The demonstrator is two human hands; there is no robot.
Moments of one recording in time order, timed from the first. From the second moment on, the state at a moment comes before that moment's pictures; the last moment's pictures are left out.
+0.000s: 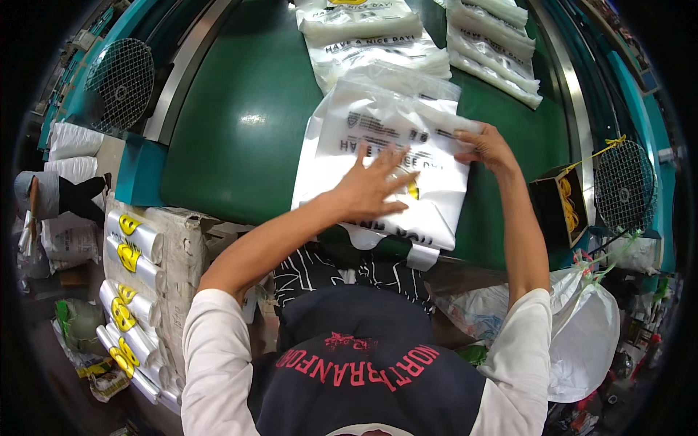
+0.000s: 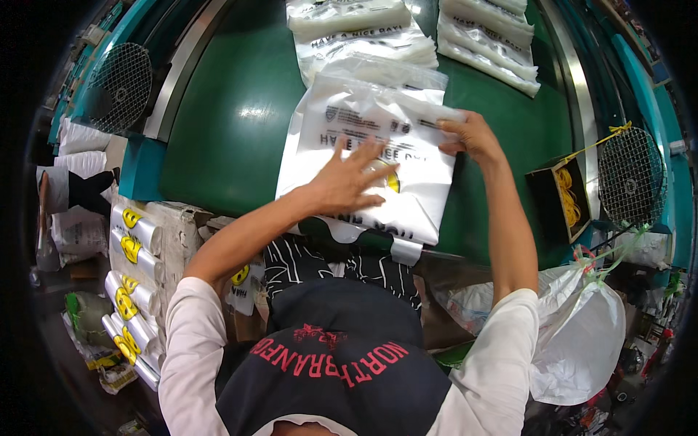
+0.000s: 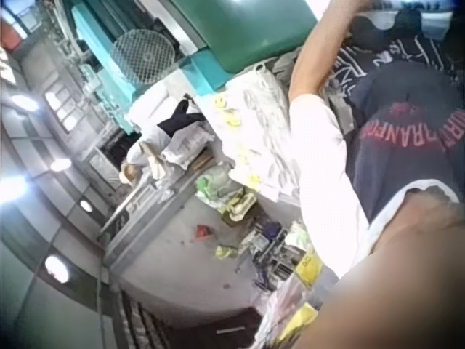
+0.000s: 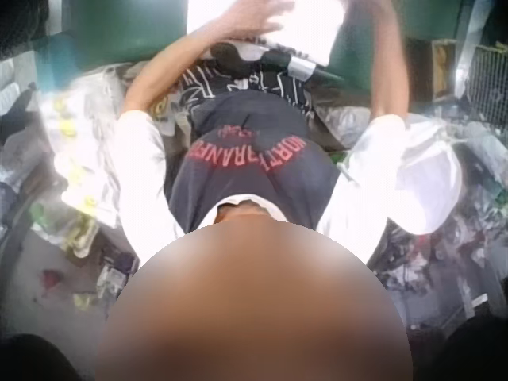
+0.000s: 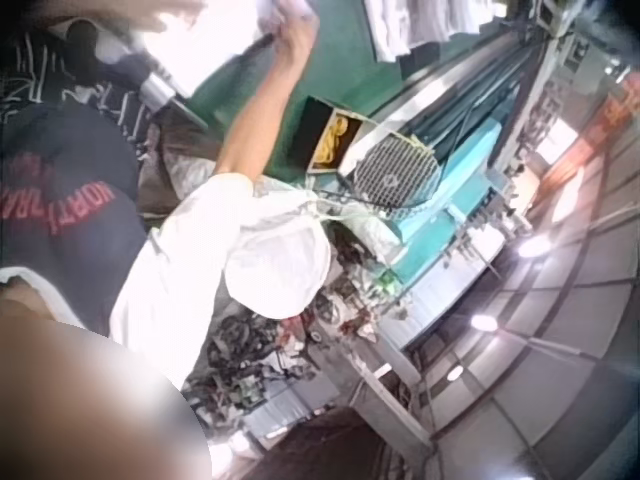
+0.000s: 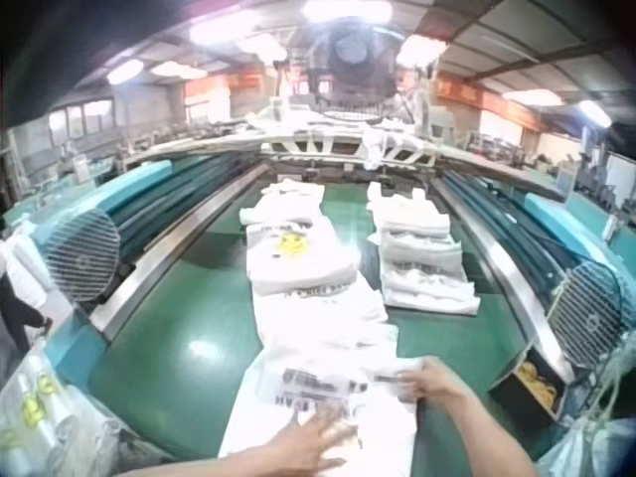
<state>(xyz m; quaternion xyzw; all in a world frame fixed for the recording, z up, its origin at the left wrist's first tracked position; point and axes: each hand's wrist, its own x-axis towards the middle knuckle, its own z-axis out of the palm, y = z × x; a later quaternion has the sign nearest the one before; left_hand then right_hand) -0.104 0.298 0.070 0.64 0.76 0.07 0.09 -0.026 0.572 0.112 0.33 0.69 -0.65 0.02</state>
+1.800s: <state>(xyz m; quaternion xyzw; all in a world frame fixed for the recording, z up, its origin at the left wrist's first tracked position) -0.121 0.296 0.080 0.42 0.78 0.36 0.30 0.197 0.707 0.132 0.45 0.89 0.05 -0.01</state>
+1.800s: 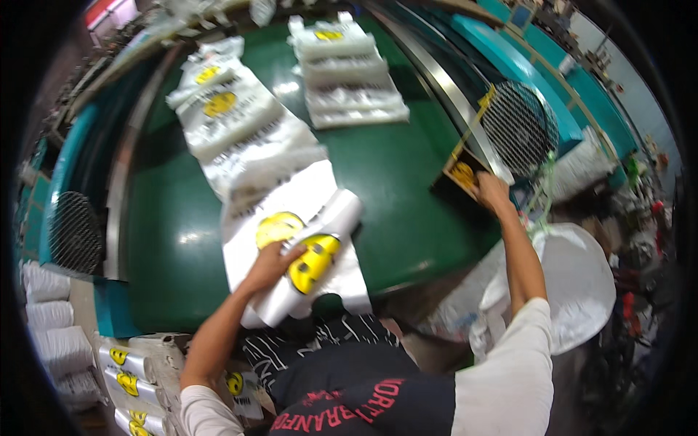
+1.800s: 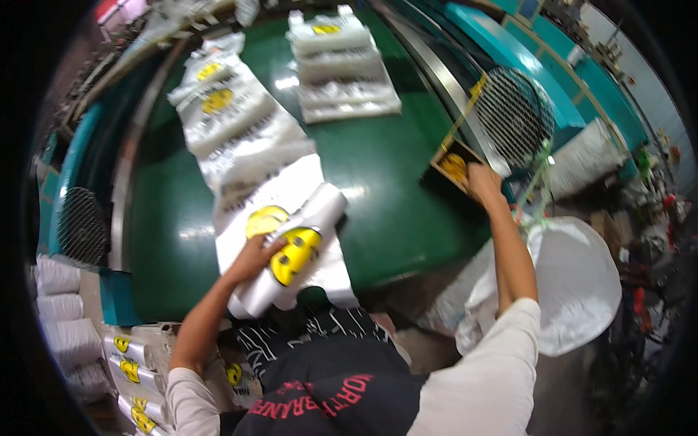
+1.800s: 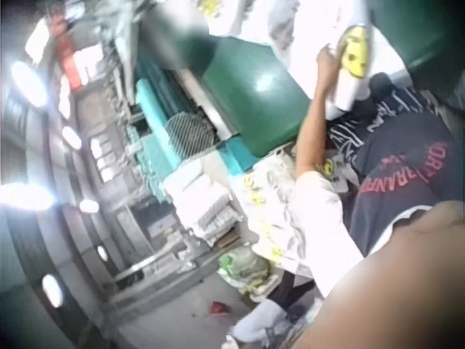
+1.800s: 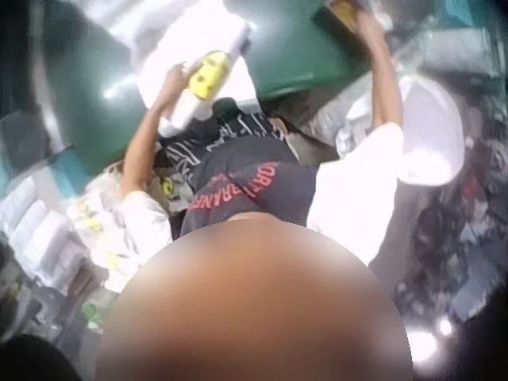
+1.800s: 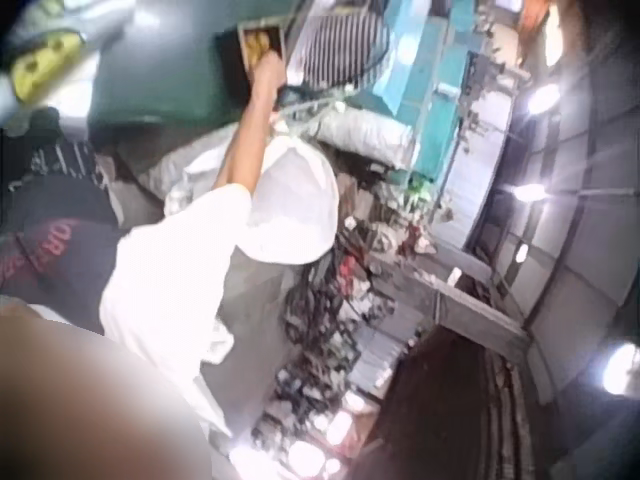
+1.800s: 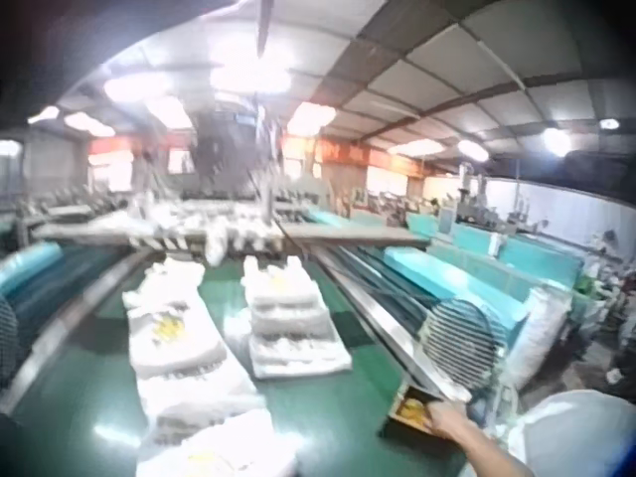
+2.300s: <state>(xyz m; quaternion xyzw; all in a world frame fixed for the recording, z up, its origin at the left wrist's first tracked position) -0.085 0.277 0.119 0.27 0.61 0.57 0.49 0.289 0.657 0.214 0.50 0.69 -0.09 -0.52</state>
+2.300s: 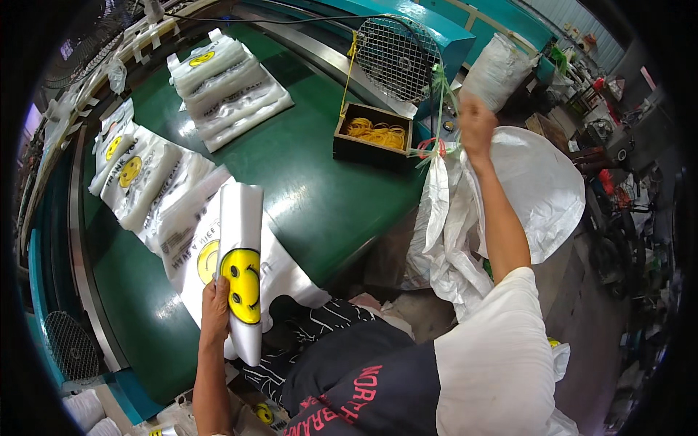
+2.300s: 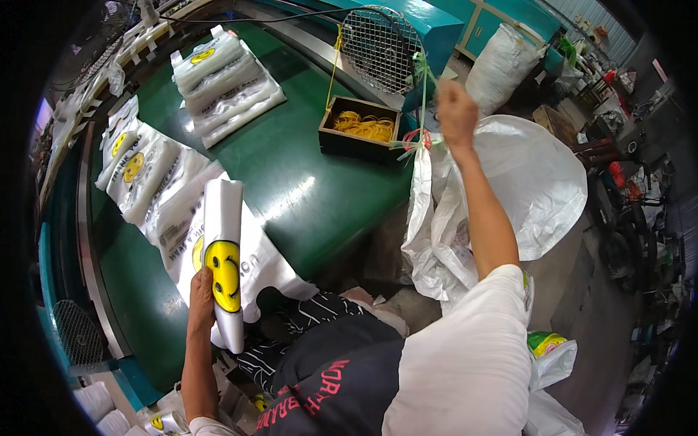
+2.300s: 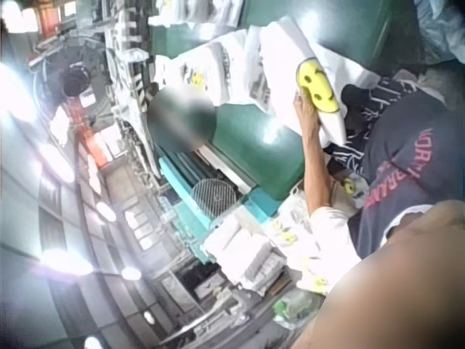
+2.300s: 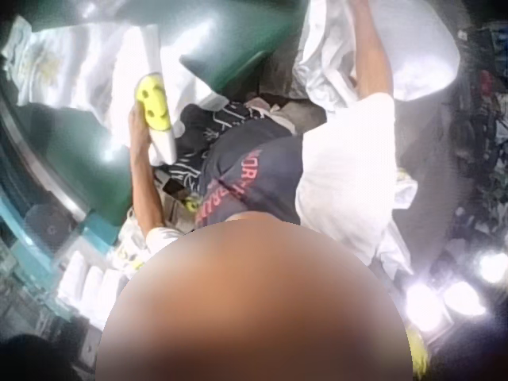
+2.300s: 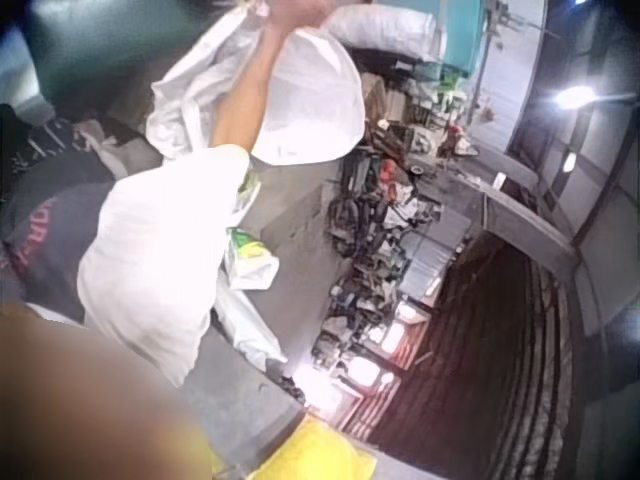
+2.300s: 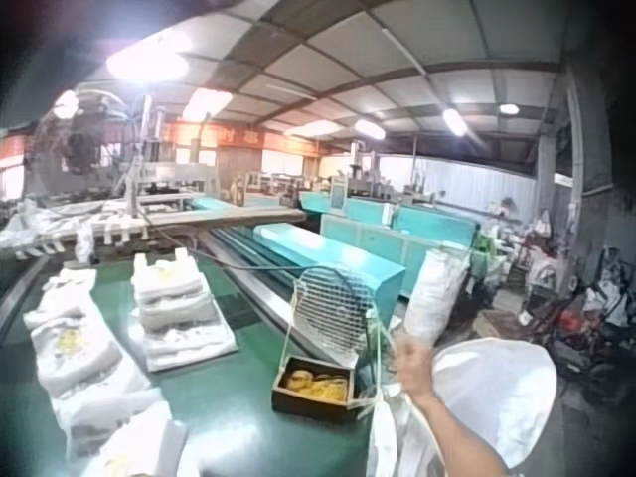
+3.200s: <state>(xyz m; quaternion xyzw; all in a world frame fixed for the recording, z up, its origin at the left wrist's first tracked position) -0.062 0.318 0.120 0.27 0.59 0.56 0.52 0.372 0.737 0.163 0.55 0.83 0.05 -0.06</state>
